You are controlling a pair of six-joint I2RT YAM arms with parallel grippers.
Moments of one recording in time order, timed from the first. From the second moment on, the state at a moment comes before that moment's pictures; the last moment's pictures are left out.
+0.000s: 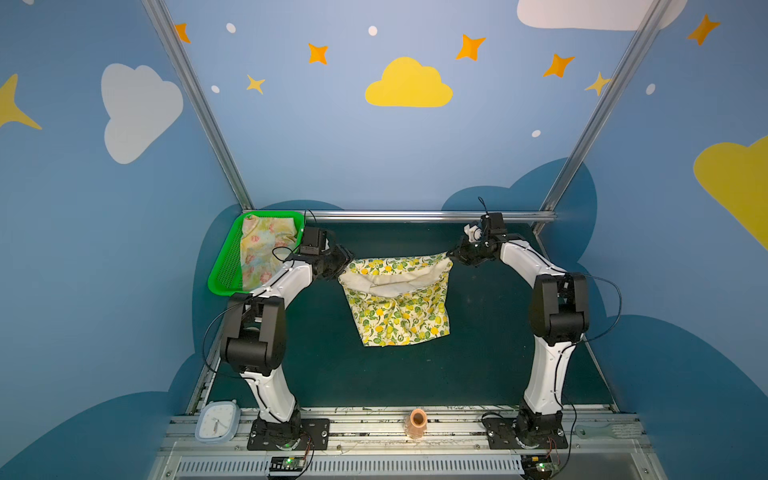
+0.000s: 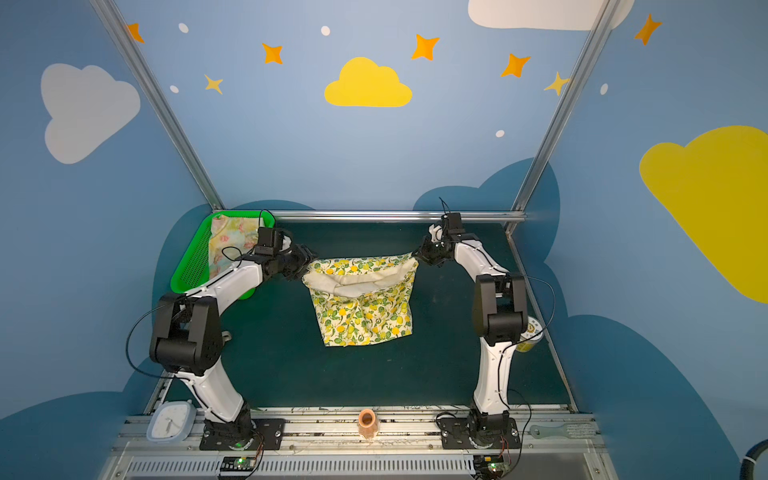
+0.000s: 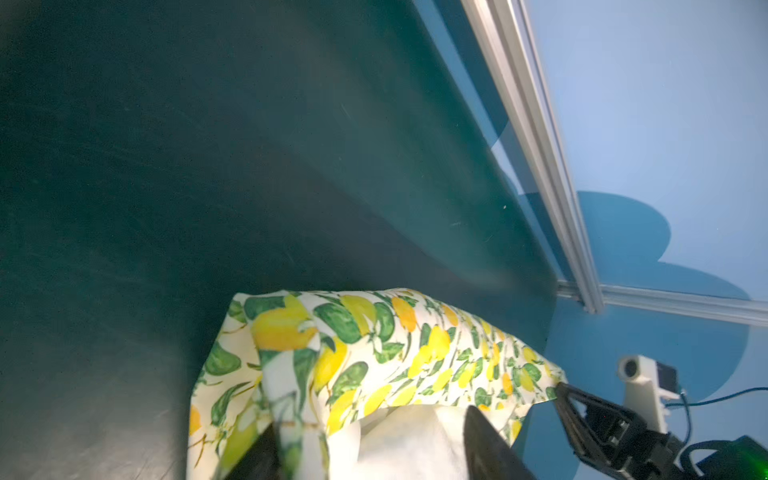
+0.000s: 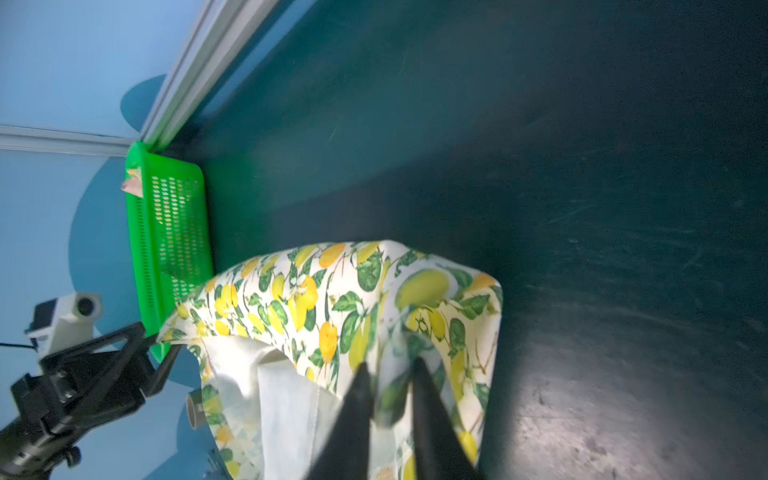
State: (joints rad) left arm -0.11 1.79 1.27 -0.24 0.37 -0.89; right arm 0.17 2.08 1.67 -0.55 -0.55 0.51
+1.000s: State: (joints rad) left arm -0.46 1.23 0.64 -0.52 0.25 -0.90; right arm 0.46 1.54 1.06 -0.68 -0.27 0.38
